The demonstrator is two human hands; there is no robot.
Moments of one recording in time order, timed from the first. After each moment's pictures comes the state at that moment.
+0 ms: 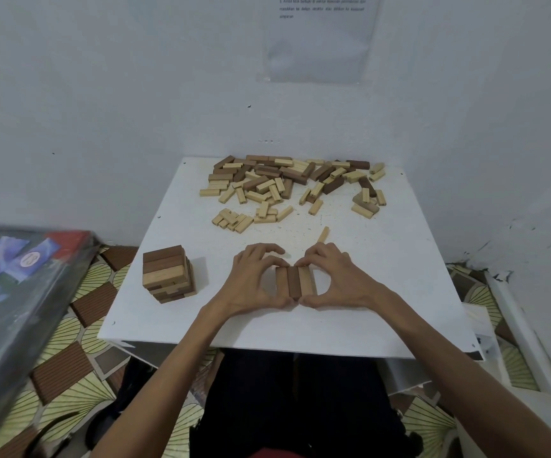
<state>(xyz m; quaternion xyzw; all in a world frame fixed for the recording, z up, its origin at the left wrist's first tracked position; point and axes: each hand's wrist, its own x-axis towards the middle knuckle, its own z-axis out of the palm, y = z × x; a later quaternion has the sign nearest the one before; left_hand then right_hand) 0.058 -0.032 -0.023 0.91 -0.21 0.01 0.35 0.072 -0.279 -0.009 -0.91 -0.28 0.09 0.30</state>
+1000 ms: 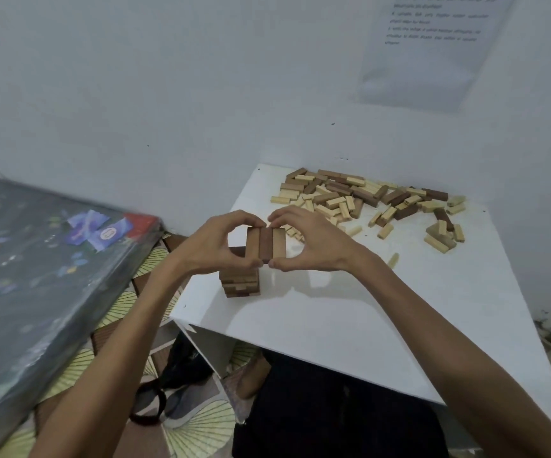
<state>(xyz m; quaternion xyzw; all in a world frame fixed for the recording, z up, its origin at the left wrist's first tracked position) 0.043 0.126 0.091 0.91 -0.13 0.01 0.39 0.117 -0.110 0.083 -0.85 -0.42 0.06 0.31</state>
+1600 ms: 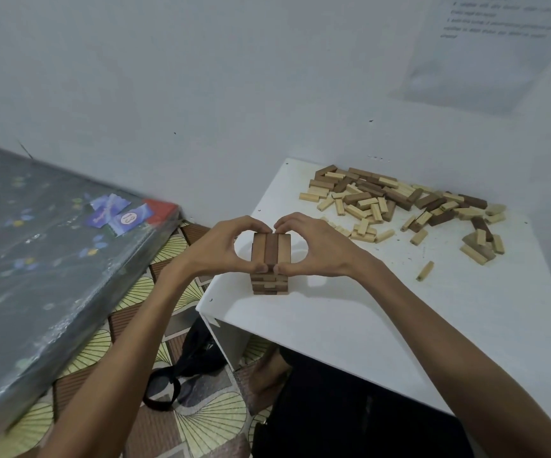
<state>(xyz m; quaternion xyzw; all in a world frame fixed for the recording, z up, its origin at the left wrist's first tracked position) 0.030 0.175 0.066 0.91 -0.08 -0.01 0.40 0.112 -0.057 0.068 -0.85 -0.43 0.10 0.29</state>
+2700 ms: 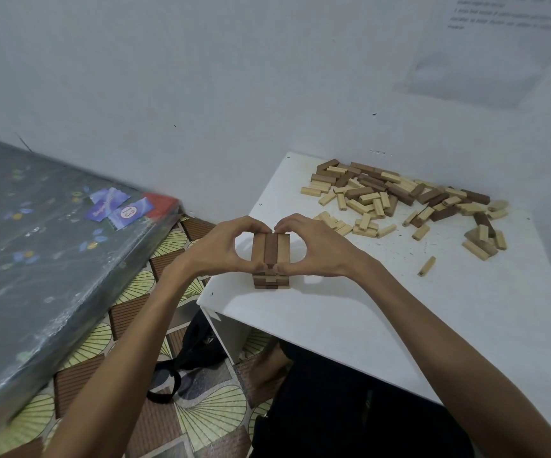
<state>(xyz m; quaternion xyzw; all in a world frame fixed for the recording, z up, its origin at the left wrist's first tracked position) 0.026 0.177 0.052 0.91 -0.08 -0.02 0.40 0.110 -0.053 0.051 -0.86 -0.41 0.10 0.27</state>
